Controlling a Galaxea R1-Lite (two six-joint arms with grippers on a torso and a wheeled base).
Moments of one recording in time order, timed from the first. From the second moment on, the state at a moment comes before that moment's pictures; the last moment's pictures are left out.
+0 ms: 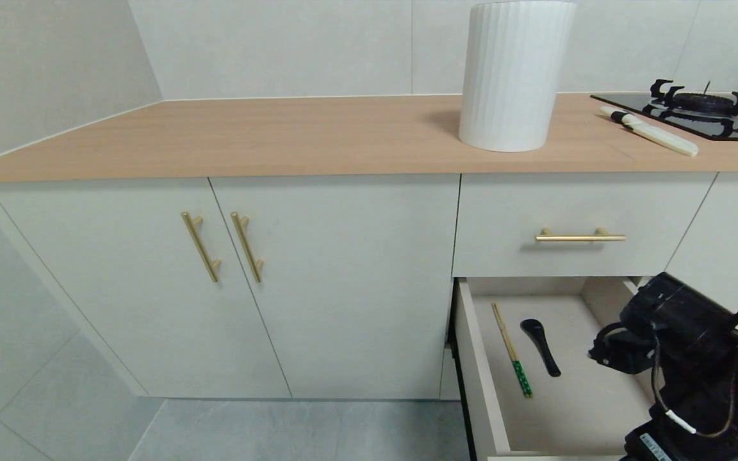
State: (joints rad) left arm 0.00 0.00 0.00 0.00 0.04 -0.01; right arm 0.52 1.60 -0.91 0.71 0.01 0.15
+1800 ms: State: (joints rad) left arm 0.00 0.00 0.00 0.00 0.04 -0.01; right arm 0.48 1.80 -0.97 0.76 -0.13 0.29
